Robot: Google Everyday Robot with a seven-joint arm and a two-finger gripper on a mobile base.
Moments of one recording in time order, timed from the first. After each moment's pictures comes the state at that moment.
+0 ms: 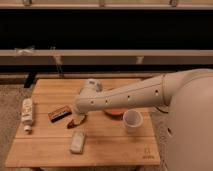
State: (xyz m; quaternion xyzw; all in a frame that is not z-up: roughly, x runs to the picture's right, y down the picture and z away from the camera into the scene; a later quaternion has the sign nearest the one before) arm -0.154 0.115 0.771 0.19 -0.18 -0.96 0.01
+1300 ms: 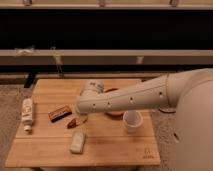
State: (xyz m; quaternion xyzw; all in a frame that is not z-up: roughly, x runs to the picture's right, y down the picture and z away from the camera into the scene) arm -0.132 0.117 0.759 0.18 -0.17 -0.97 0.03
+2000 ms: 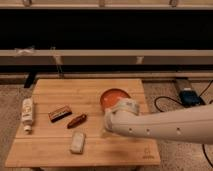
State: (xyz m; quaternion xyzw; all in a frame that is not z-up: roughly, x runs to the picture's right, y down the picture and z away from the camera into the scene) arm 0.025 0.185 0.715 0.11 -0.17 -0.97 0.16
